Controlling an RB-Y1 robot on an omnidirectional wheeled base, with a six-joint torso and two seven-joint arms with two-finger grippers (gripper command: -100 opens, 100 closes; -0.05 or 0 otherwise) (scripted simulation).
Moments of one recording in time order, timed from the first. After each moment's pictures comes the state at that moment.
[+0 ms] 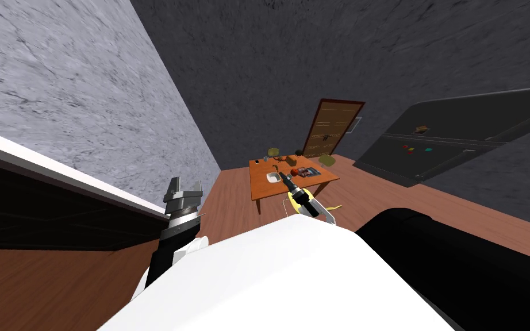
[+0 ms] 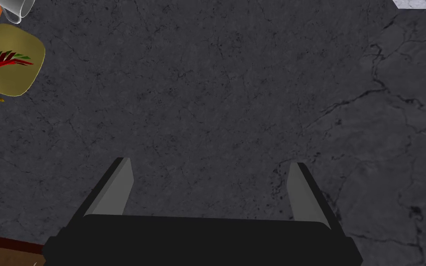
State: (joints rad) left arm 0.54 0.04 -0.02 -2.30 0.03 -0.36 0.14; right arm 0.45 -0.37 0.06 -2.01 0.29 -0.32 -0.01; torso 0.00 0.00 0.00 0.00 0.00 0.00
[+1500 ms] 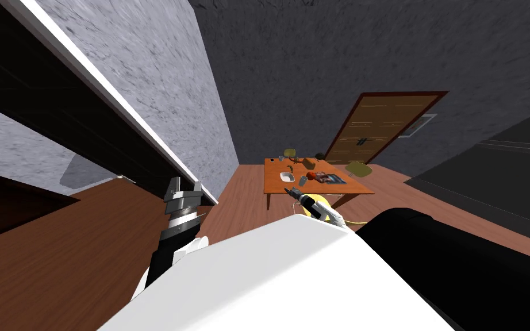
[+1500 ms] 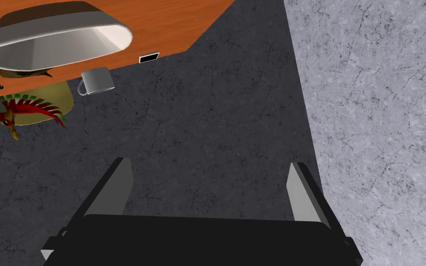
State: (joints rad) left arm 0.54 0.04 -0.02 -2.30 0.03 -0.36 0.14; right arm 0.43 -0.60 0.10 -1.66 0.66 -0.17 0.08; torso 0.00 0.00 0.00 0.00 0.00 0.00
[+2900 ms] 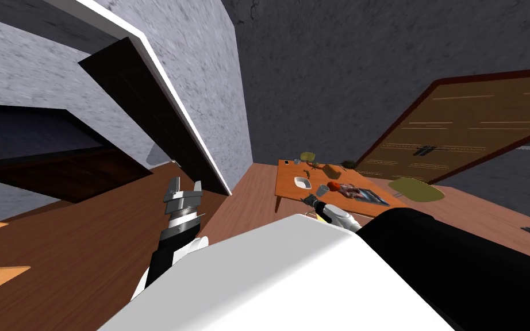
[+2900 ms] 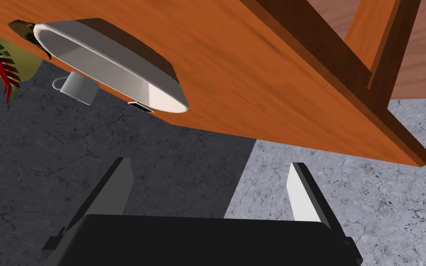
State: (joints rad) left arm 0.54 0.04 -0.02 -2.30 0.03 -0.36 0.14; right arm 0.41 -0.76 0.12 -1.33 0.97 -0.03 0.25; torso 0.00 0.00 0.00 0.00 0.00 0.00
